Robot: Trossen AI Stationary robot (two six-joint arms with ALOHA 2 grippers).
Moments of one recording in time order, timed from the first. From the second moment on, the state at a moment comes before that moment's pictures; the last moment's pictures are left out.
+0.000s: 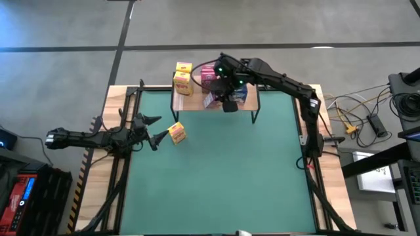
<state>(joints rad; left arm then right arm) -0.06 0.15 0.03 0.04 -0.58 -0.19 -0.40 1.99 2.21 -1.20 -0.16 -0.64</state>
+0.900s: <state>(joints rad) -0.06 0.15 0.03 0.04 -0.58 -0.19 -0.41 2.03 2.26 -1.17 -0.16 -0.64</state>
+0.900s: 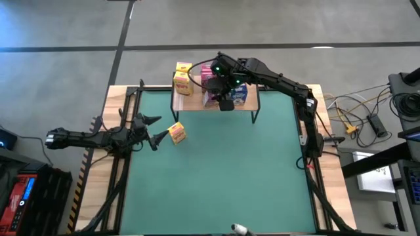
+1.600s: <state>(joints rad) -0.06 0.15 0.03 0.04 -0.58 -0.19 -0.42 2.03 2.26 -1.16 -0.16 -0.54</state>
